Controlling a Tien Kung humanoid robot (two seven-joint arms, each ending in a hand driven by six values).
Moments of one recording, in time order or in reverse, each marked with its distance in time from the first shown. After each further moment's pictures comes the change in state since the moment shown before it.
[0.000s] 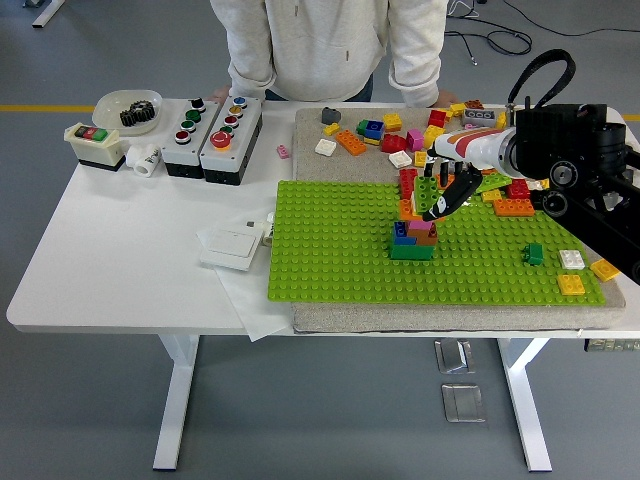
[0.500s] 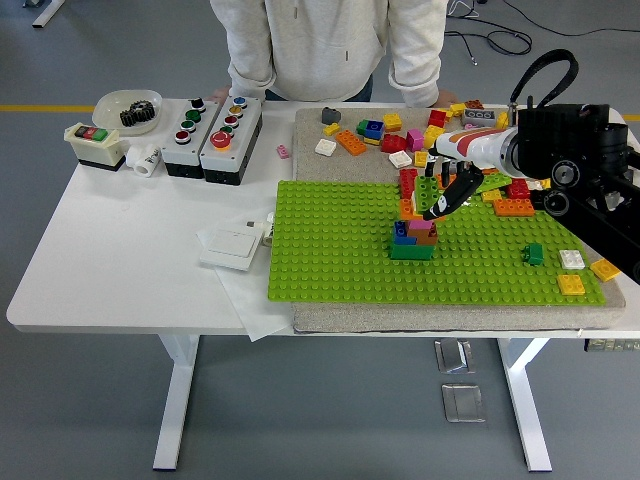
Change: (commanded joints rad) left arm 0.001 0.000 0.004 0.000 -0.004 -0.002 0.000; right arm -0.004 -0.001 0.004 0.001 0.005 -0.007 -0.007
